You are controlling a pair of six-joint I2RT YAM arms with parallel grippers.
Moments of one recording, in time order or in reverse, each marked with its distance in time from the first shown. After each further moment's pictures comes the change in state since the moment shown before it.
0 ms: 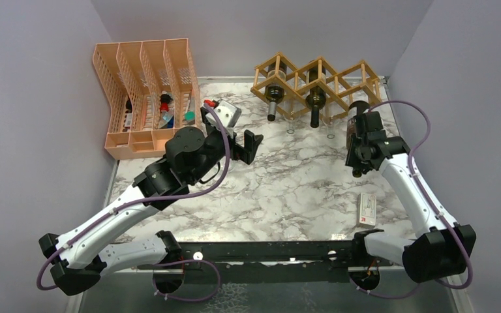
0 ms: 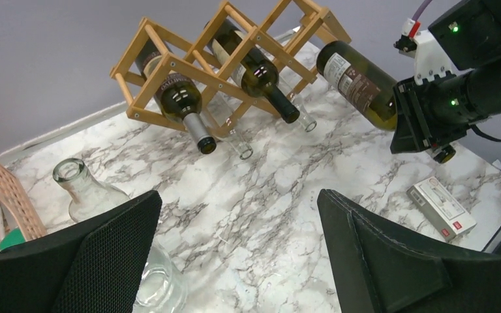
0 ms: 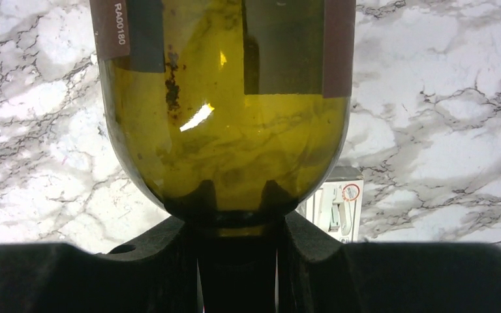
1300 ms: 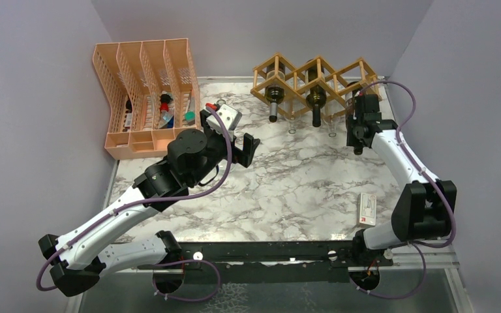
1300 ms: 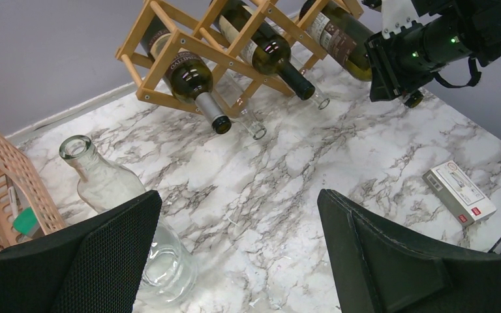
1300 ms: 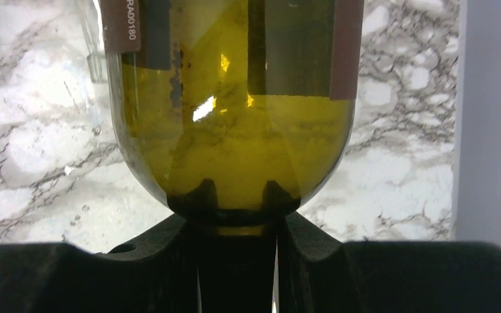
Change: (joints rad) left arm 0.000 -0.012 -0.030 -0.049 -0.026 0.006; right arm -0.098 0.282 0.081 0.305 -0.025 -0.264
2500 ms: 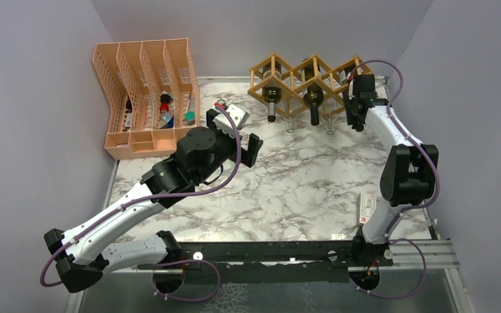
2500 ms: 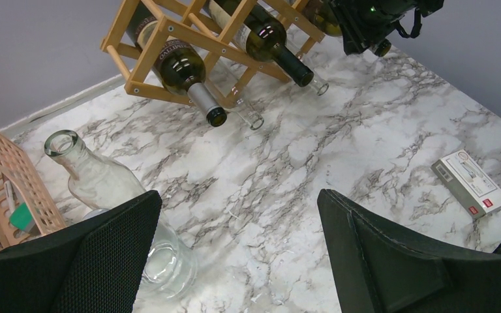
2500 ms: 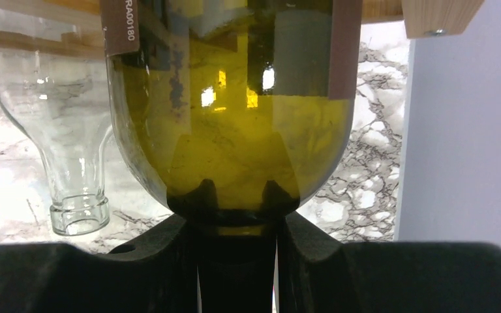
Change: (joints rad) left arm 0.000 0.046 0.000 0.000 0.000 0.004; right arm -0.048 0.337 0.294 0.126 0.009 -0.237
